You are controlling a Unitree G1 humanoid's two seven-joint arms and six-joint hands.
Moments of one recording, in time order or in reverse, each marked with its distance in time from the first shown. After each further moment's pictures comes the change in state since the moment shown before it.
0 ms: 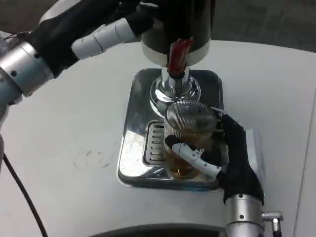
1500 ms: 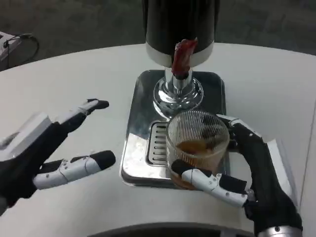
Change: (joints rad) left arm 0.797 0.043 0.124 -0.436 0.283 -0.004 0.288; right arm 0.349 -0.064 0.023 -0.500 -0.114 0.010 0.278
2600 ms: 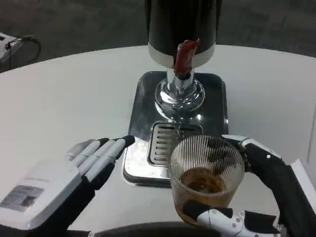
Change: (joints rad) left arm 0.413 -0.069 0.042 -0.472 0.237 -0.024 0.036; right arm 0.293 -0.135 -0.046 -0.324 0.062 -0.060 0.202
